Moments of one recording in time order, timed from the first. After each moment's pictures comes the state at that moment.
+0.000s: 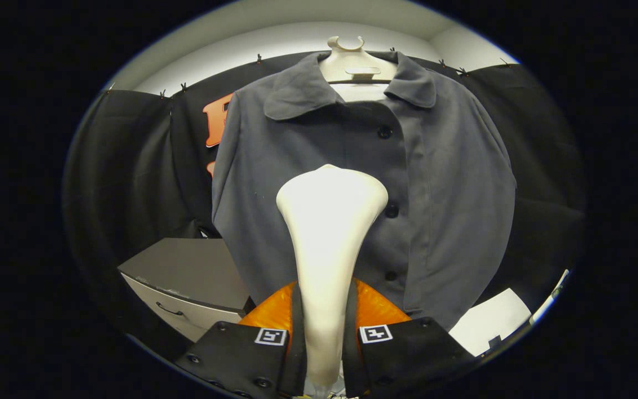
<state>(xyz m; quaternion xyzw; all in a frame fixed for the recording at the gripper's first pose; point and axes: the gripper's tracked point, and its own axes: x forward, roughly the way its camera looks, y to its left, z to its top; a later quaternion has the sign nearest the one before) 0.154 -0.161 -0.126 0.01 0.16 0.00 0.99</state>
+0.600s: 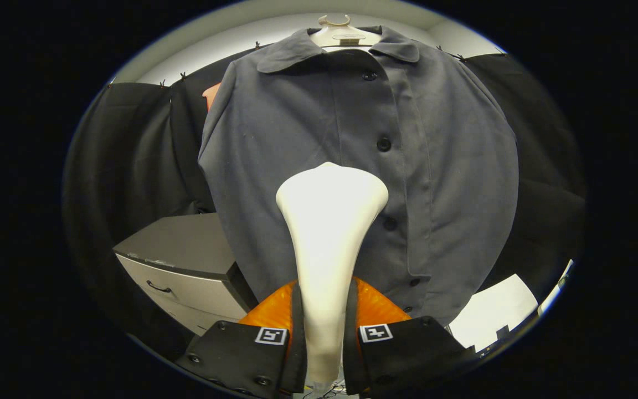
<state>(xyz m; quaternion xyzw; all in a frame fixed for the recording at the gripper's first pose) 0.137 -0.173 -0.197 0.01 0.19 0.00 0.98</state>
